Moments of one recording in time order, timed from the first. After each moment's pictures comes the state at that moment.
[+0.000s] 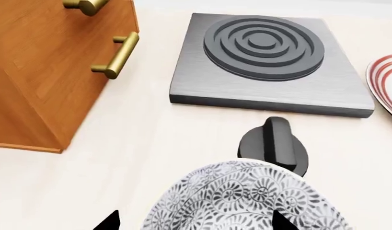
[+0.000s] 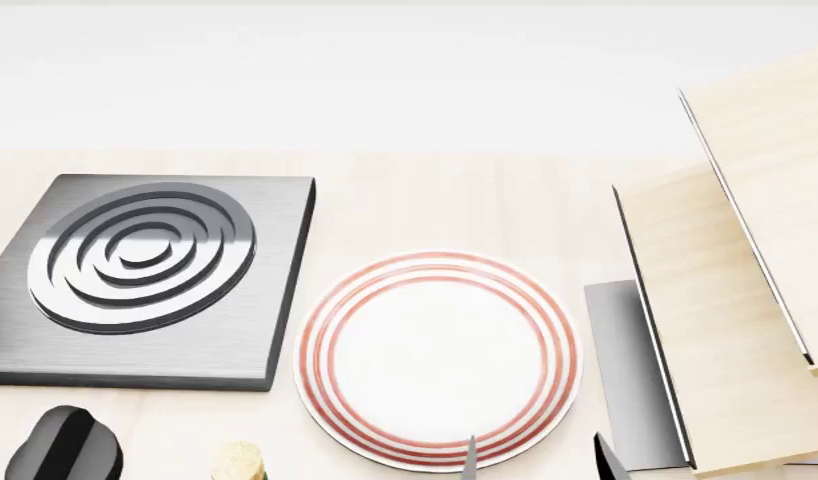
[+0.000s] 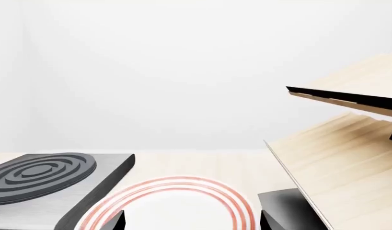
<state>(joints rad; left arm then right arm) 0.34 -0.83 -0.71 0.62 -1.26 -1.01 -0.34 -0.04 0.34 -0.34 -0.21 0.29 -0.13 0.30</state>
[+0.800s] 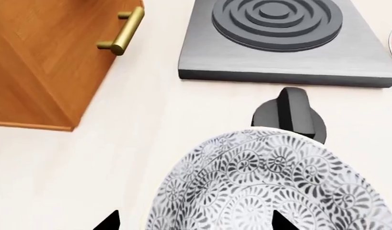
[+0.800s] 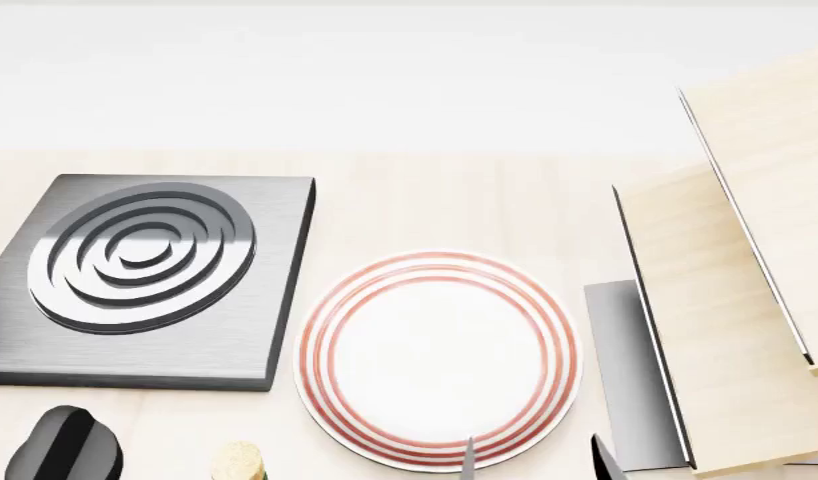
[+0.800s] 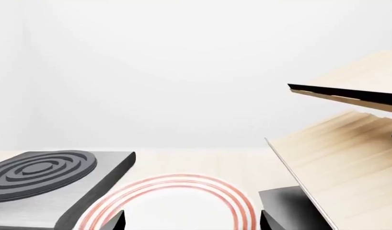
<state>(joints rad) 0.42 -0.83 -0.71 0.62 -1.19 -1.02 -0.30 -0.03 0.35 -0.35 -0.20 0.29 -0.14 0.30</state>
